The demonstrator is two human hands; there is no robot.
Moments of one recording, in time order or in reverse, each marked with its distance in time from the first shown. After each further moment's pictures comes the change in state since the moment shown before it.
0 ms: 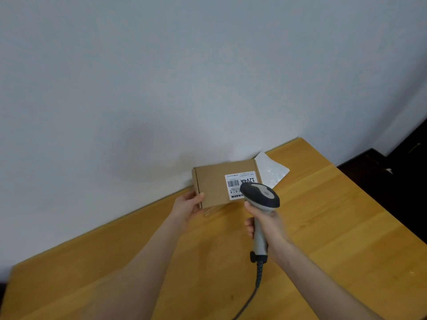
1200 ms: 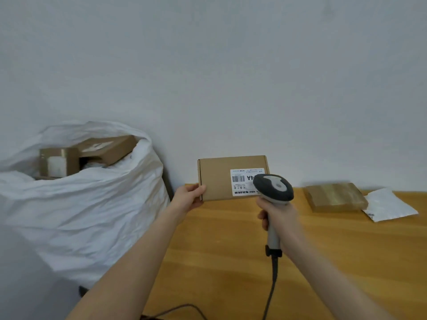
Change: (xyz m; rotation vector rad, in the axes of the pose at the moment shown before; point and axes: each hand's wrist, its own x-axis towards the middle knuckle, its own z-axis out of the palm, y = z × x) left_hand -0.368 -0.067 -0.285 -0.090 0.421 0.357; right_hand -0.299 0.106 0.128 -0.319 -0.515 -0.325
